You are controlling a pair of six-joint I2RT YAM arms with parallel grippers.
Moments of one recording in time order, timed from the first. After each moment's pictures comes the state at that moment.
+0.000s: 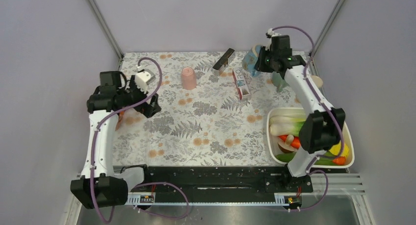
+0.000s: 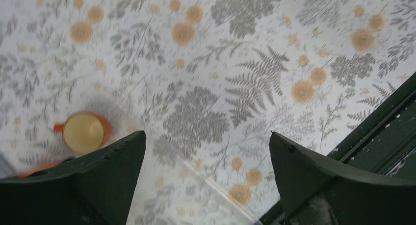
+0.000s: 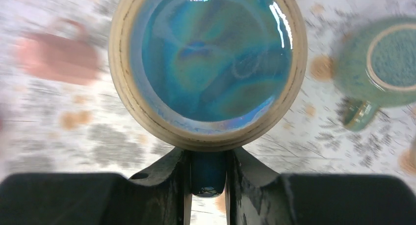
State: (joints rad) left arm 0.18 1.12 1.23 -1.03 0.67 0.64; right arm 0.20 1.79 1.65 -0.60 -0.05 0.21
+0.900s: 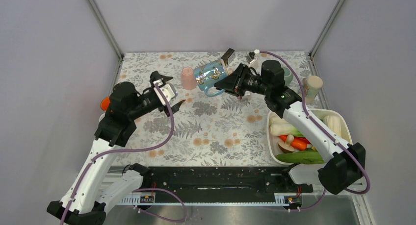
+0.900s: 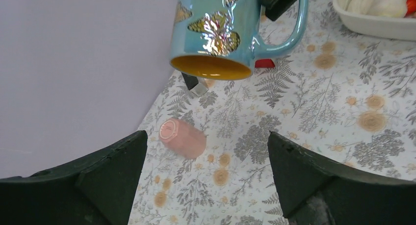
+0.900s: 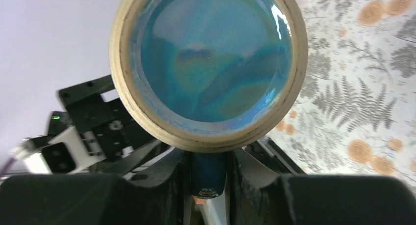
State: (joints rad) left arm -0.39 0.84 1.08 -0.42 0.50 0.55; right arm 0.50 1.31 1.17 -0.08 -0.60 1.10
